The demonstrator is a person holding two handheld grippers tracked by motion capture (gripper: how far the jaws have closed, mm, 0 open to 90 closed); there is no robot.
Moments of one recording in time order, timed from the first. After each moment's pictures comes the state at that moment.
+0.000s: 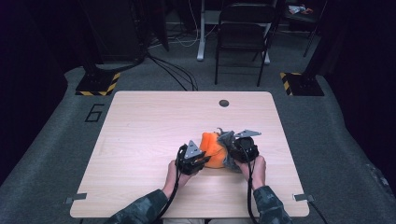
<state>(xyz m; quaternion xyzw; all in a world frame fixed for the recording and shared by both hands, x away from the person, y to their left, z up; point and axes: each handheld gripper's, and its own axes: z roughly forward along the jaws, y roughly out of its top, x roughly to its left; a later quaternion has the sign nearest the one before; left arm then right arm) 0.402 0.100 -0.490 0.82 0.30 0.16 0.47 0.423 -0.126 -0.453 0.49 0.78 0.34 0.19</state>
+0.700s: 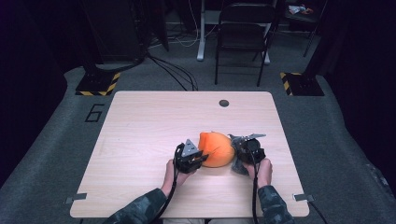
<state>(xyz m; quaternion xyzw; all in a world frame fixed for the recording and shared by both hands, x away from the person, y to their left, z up) 0.408 0.108 -0.492 0.81 0.31 0.15 0.47 0.439 -0.155 -0.487 0.54 0.77 0.27 0.18</state>
